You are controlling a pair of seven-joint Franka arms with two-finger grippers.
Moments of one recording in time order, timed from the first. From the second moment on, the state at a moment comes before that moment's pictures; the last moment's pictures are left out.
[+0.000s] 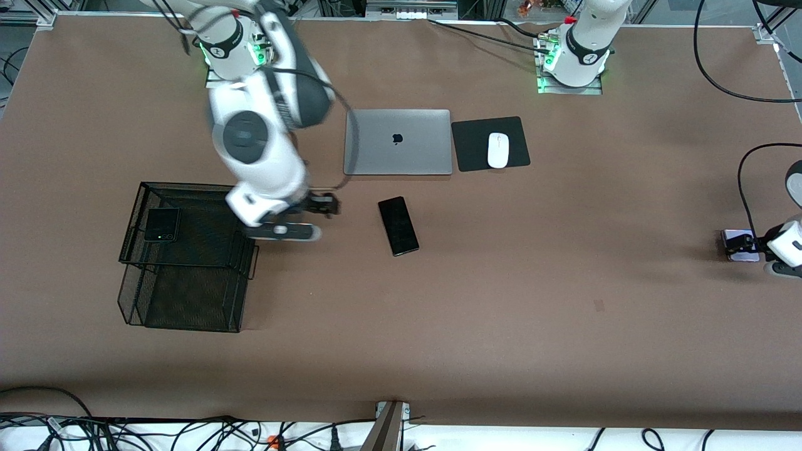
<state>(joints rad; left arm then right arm) 0.89 0.79 -0.39 -1.62 0.47 2.35 0.42 0.89 0.55 -0.39 -1.48 0.22 1.97 0.47</state>
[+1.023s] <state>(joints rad) 0.94 0.81 -0.40 -1.64 0.46 2.36 0.42 1.02 0.87 -0.32 -1.43 0.22 2.35 0.45</state>
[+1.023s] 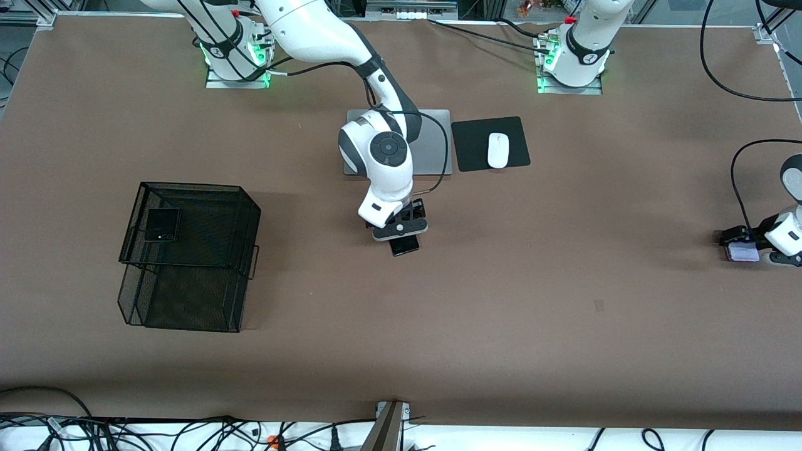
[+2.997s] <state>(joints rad) -0.07 0.81 -0.64 -1.58 0.25 2.29 -0.69 0.94 0.52 -0.74 -1.53 0.27 1.79 0.18</state>
